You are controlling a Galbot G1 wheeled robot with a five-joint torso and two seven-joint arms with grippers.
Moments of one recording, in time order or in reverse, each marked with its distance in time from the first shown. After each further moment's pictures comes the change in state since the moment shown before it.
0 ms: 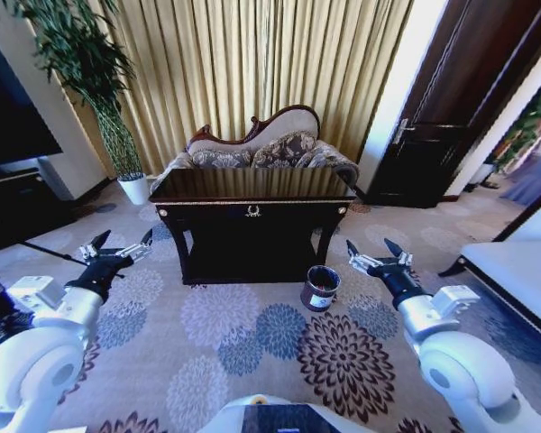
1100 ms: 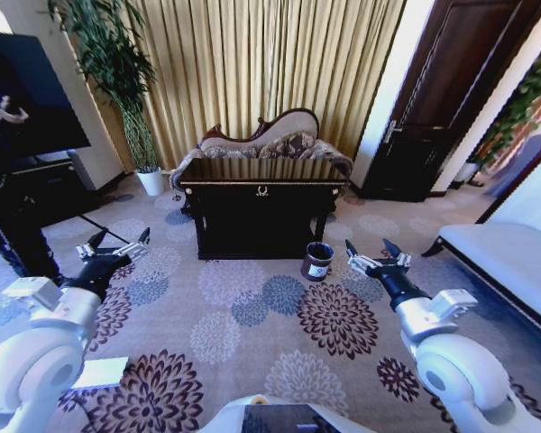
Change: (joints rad) left arm 0.008 -0.006 -0.008 -0.005 -0.001 -0.024 -0.002; right arm -0.012 0.008 -0.019 -0.005 -0.016 0.047 -0.002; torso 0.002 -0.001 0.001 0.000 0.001
